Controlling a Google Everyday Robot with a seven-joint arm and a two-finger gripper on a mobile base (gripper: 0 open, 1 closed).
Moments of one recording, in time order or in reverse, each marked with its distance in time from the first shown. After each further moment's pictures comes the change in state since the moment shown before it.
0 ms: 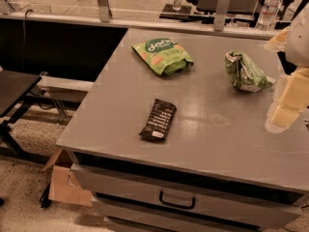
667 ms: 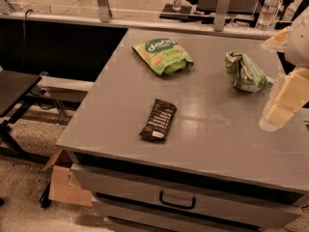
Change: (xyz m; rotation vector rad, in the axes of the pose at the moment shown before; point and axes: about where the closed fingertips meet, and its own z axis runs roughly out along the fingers) arm -0.005 -0.002 0.003 0.005 -0.073 0.021
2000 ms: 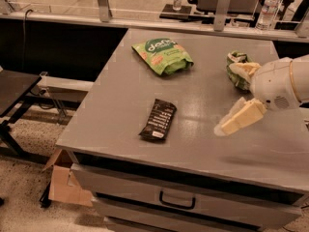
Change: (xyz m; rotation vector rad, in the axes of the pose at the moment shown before) arm -0.031 -0.018 0.100 0.044 -0.539 0.066
